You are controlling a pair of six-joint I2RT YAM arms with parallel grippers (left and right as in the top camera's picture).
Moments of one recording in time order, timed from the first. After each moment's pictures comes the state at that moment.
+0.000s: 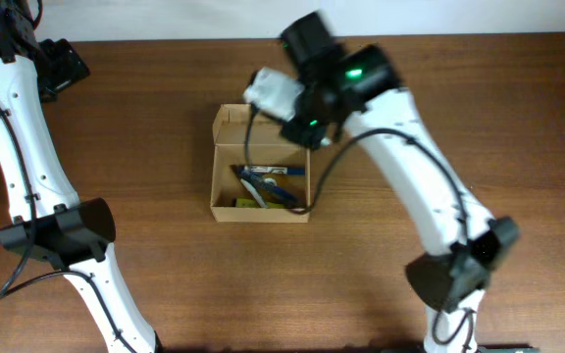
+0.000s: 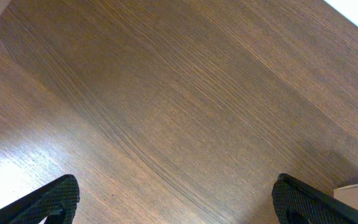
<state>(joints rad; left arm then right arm) 0.26 2.30 2.81 -1.69 -0.20 -0.38 0.56 2.06 2.23 -1.35 -0.10 -0.72</state>
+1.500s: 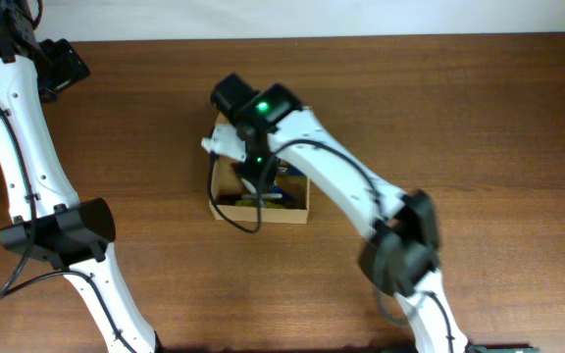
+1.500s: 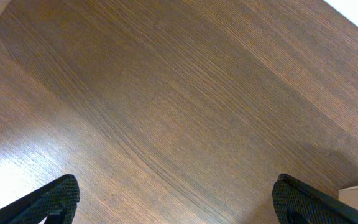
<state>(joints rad) 0.26 2.30 2.81 -1.69 -0.20 -0.38 0.71 2.22 2.22 -1.35 -0.02 -0.56</state>
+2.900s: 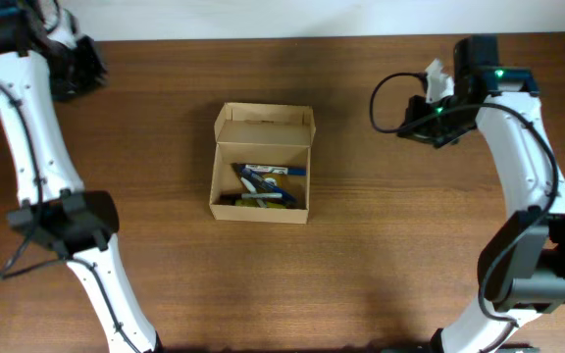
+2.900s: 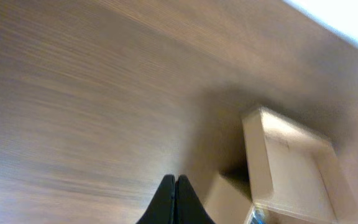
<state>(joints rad) 0.25 2.42 2.81 -1.66 0.33 -0.15 -0.06 1.90 1.66 -1.07 -0.44 0.10</state>
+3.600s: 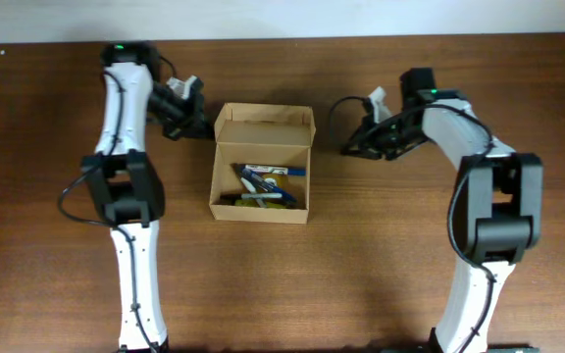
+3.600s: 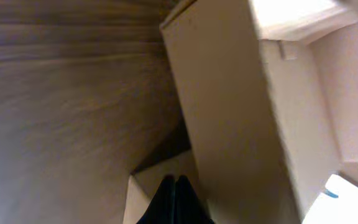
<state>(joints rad) 0.03 2.77 2.66 -1.68 0.71 0.02 0.05 2.19 1.59 -0.83 -0.79 0.10</state>
